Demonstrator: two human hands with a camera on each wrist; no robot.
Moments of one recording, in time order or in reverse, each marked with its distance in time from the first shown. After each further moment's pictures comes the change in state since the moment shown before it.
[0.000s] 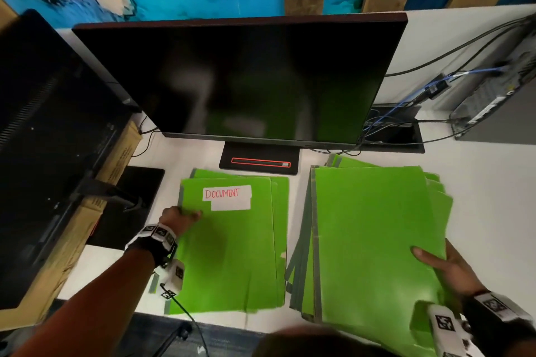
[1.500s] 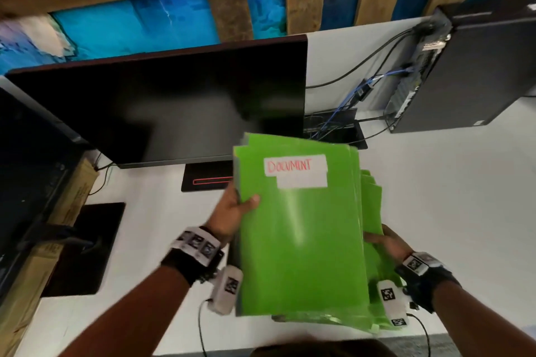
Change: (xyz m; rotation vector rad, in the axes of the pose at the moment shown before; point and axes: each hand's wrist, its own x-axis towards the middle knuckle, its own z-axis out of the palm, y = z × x) left_hand -0.156 0.187 0.053 -0.864 -0.415 0.705; right_hand 0.025 0.012 0.004 0.045 -0.022 0.127
